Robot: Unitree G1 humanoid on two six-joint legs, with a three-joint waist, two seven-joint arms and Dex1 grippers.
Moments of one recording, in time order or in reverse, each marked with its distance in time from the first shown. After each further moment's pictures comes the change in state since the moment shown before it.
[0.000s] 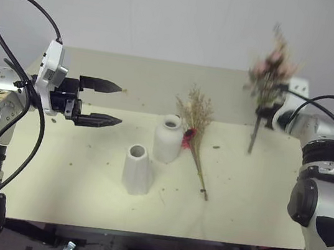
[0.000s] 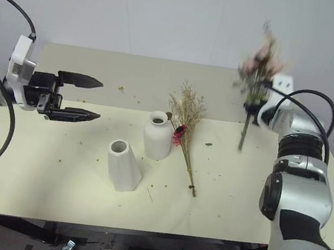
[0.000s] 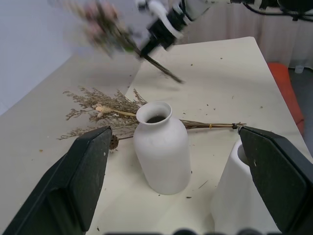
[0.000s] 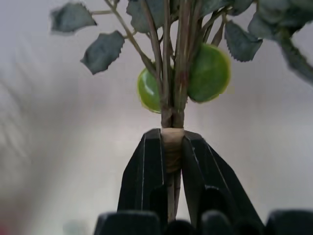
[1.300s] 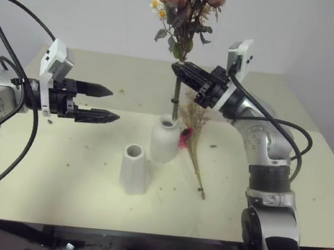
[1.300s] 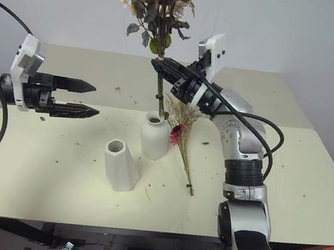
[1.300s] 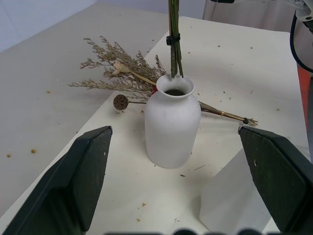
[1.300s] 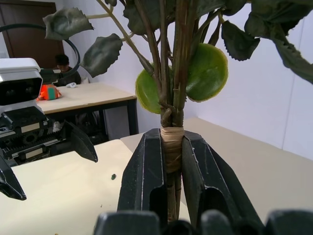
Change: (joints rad) left arm 0.014 0.080 0.005 -0.126 -0.021 0.351 0.179; right arm 0.221 0.311 0.175 -0.701 0.297 -0.121 0.331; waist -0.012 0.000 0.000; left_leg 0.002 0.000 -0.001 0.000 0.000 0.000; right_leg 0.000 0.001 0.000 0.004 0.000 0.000
